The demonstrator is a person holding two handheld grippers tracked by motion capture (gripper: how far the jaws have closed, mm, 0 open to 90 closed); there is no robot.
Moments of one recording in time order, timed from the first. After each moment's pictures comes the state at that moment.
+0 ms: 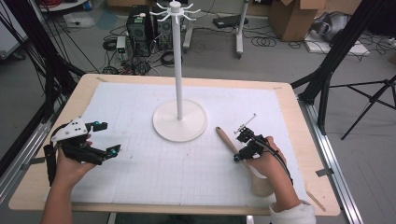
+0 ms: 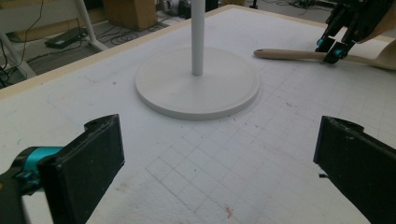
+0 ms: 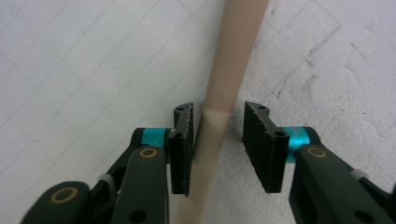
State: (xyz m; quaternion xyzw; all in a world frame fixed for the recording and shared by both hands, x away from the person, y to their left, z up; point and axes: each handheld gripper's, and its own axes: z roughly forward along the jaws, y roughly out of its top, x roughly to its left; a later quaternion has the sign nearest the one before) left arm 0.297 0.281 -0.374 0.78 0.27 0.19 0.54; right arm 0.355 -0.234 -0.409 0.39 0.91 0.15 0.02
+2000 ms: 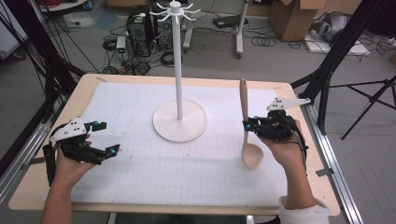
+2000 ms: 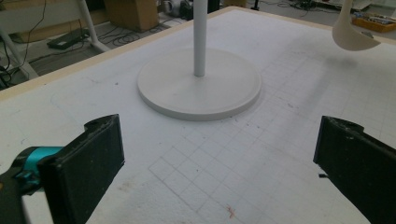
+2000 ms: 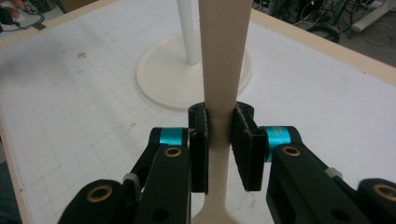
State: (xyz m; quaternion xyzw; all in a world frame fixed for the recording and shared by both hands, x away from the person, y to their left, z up) left arm 0.297 0.283 -0.374 0.77 0.27 0.19 0.54; right arm 0.328 -0.273 -0.301 0.33 0.82 0.45 0.14
